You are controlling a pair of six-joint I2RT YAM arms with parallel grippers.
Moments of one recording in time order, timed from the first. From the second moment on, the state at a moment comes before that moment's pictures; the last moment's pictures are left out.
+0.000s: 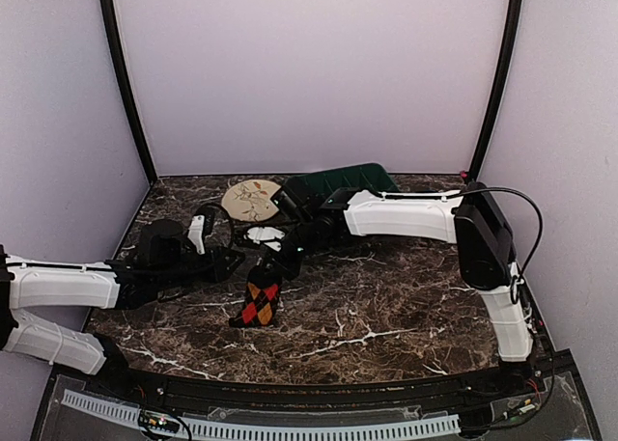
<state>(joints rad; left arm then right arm) -0.65 1.17 0.45 0.29 0.07 -0.54 0.99 2.21 1.84 -0.56 -0.42 -0.31</state>
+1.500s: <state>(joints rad) -0.91 1.31 0.46 0.13 0.05 -0.48 0.94 2.28 1.88 -0.54 -0.45 -0.32</state>
